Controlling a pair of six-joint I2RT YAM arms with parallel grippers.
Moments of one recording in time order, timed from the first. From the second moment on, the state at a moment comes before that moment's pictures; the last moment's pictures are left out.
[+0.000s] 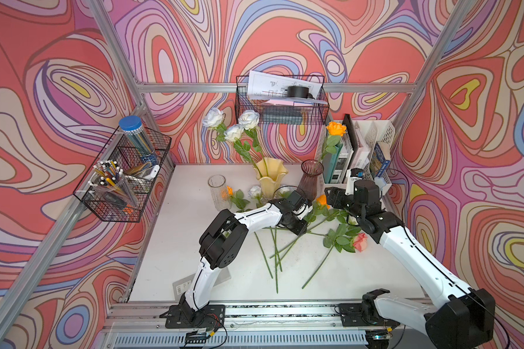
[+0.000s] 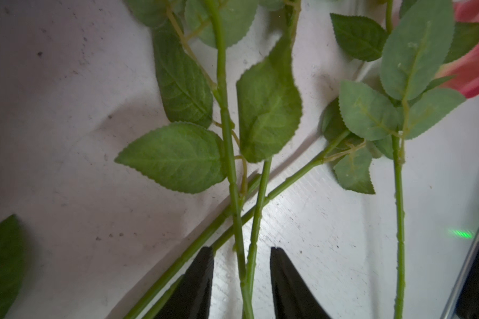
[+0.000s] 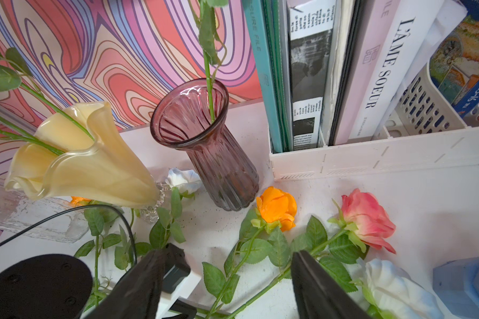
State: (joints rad) left arm -0.80 2.15 1.59 -0.52 0.28 -0.14; right arm 0.26 1.16 0.95 -0.28 0.06 0.34
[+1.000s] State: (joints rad) left arm -0.80 2.01 1.58 -0.52 0.20 -0.14; right arm 0.26 1.08 0.93 -0.26 0.11 0.29
